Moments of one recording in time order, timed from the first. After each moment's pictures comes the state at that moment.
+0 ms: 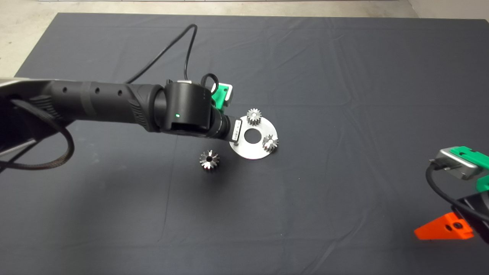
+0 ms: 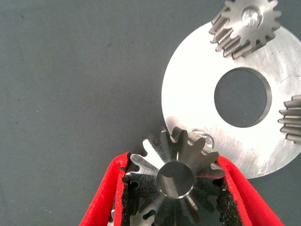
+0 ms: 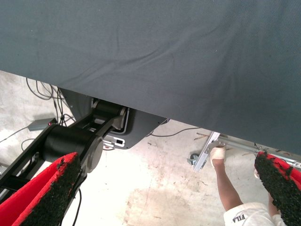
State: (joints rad) left arm -0.31 2.64 -0.94 0.86 1.48 -1.47; right arm 0.67 1.93 -0.34 0.14 -1.43 1.42
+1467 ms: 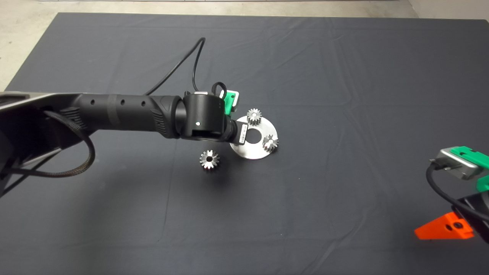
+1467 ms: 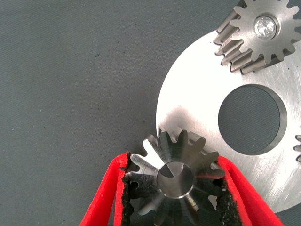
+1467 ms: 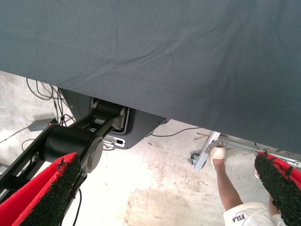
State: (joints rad) left arm -0.27 2.70 -1.04 0.91 1.48 -1.45; right arm 0.67 1.93 -0.34 0.14 -1.43 1.42
